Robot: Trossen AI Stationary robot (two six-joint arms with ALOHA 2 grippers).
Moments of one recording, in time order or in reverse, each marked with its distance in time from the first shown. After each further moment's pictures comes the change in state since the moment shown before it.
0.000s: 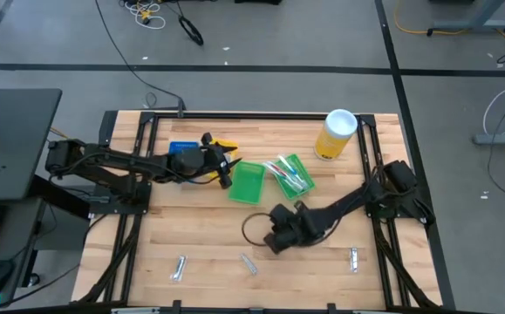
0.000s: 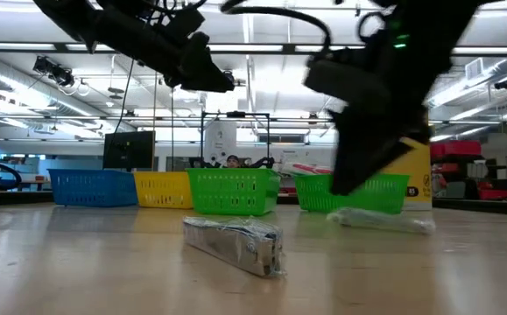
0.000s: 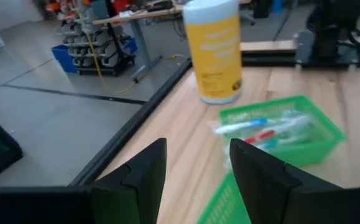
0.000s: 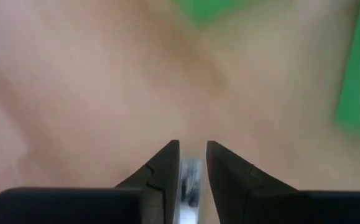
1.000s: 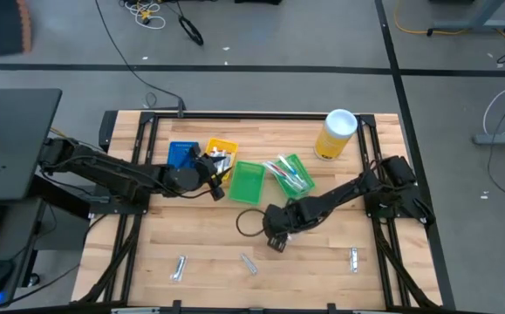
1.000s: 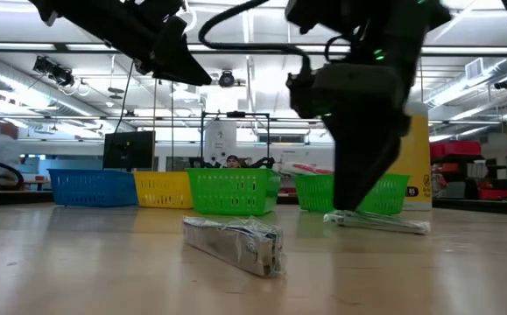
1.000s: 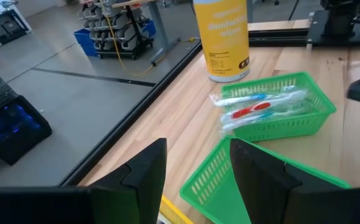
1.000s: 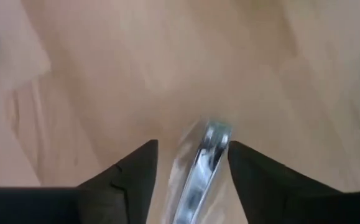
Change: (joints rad) left arm -0.211 -0.099 -0.001 -0.237 -0.290 -0.131; right arm -0.120 -0.006 0.001 0.025 -0.372 -0.351
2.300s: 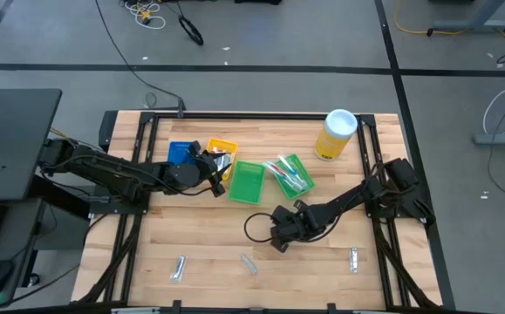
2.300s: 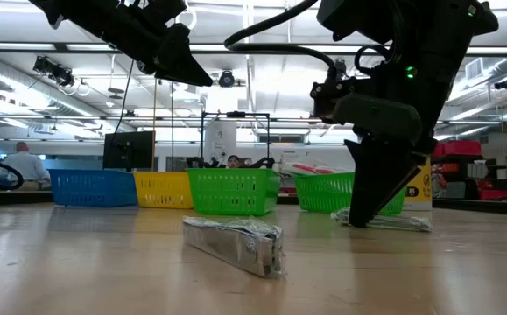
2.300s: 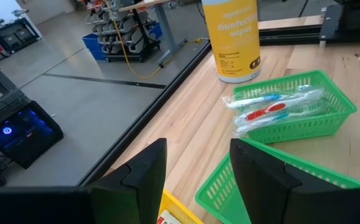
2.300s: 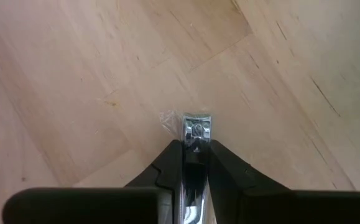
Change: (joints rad) left arm 0.036 0.001 0.000 0.019 0.004 0.062; right arm 0.073 0.020 -0.124 0.082 0.183 0.149
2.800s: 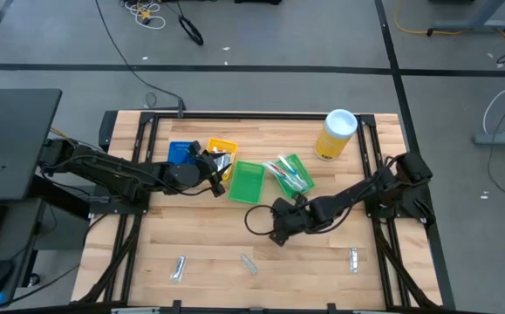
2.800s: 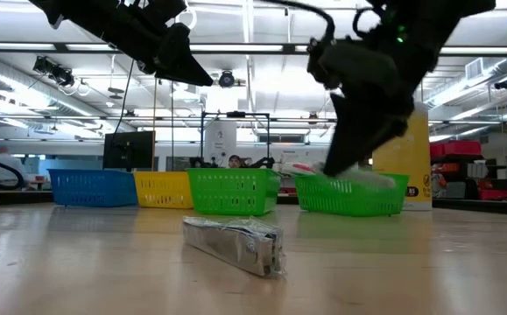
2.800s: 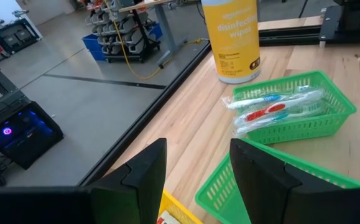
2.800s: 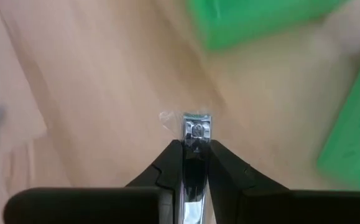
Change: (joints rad) left arm 0.000 0.000 0.000 0.003 0.000 0.002; right arm -0.021 -0.151 -0.003 0.045 0.105 -0.099
